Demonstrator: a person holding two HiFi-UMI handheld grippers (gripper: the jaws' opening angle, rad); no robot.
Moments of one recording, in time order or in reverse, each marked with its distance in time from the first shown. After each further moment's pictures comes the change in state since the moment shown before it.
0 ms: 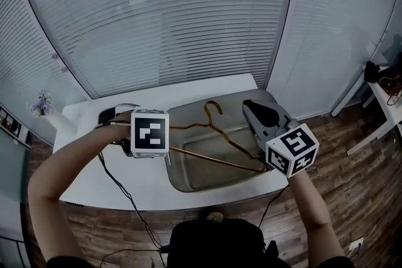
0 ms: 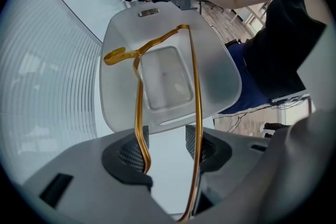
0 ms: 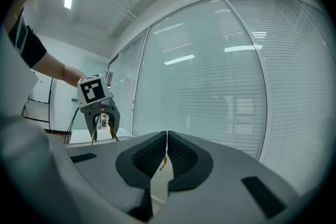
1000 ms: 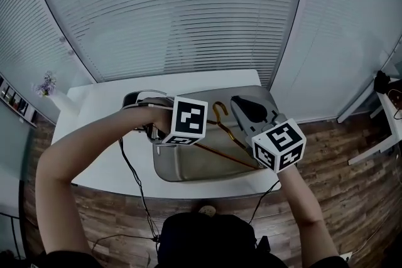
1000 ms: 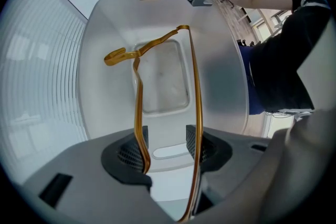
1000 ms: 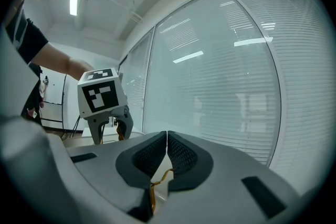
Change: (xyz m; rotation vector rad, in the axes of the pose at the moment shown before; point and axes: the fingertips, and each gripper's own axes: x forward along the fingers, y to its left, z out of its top) left arm 0.014 -0.004 0.067 -0.064 0.160 -0.118; right arm 0.009 0.001 -0.014 -0.001 0.013 0.134
